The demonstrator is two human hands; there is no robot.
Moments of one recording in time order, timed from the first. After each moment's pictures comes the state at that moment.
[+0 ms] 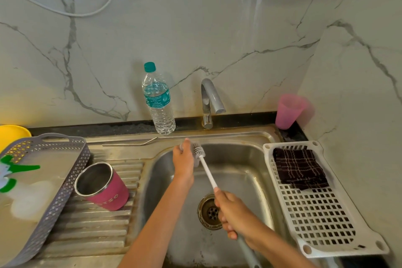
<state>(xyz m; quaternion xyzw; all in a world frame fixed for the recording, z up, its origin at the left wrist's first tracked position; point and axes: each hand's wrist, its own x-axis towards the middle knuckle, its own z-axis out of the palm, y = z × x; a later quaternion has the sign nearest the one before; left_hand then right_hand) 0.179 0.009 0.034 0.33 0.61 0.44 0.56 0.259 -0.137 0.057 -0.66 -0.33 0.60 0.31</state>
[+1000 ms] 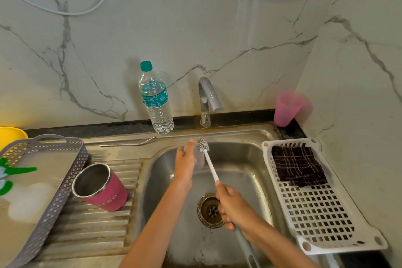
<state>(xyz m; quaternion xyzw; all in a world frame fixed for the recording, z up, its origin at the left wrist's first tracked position) 0.176 0.011 0.014 0.37 0.60 0.39 0.59 0.259 -0.128 0.053 -0.68 -0.30 0.58 0.33</state>
